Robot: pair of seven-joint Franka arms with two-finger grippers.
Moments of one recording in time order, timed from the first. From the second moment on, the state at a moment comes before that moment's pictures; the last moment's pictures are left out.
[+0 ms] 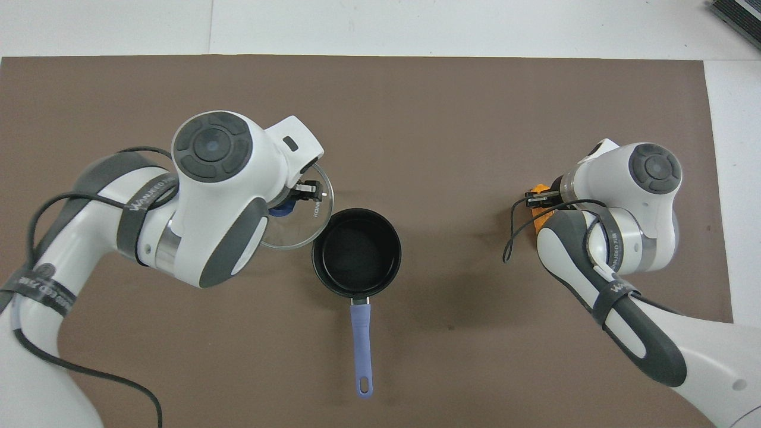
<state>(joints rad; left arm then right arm) -0.32 0.21 0.04 -1.74 0.05 2.03 -0.01 0.04 0.23 0.08 -1.99 -0.02 2.31 0.05</state>
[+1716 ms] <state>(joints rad) 0.01 0.25 0.03 -2.01 -0.04 2.27 0.42 0.59 0.42 0.09 -1.67 0.02 2.20 0.59</state>
